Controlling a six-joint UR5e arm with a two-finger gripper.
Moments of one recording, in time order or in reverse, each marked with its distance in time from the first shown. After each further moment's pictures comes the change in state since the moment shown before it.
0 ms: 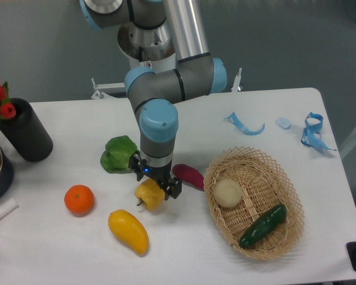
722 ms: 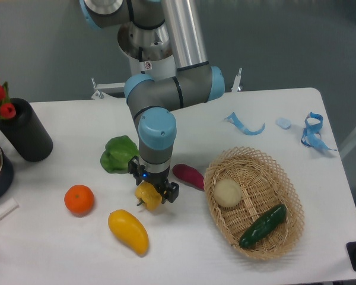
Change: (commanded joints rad) arm 0.000 -0.017 0.003 0.000 0.000 -0.002
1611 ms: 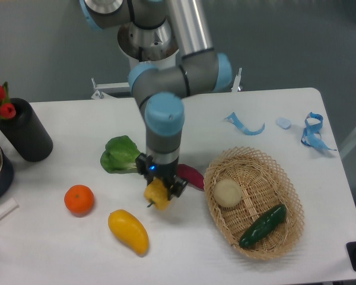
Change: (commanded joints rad) arm 0.153 0.227 0.023 -0.008 -0.002 -0.012
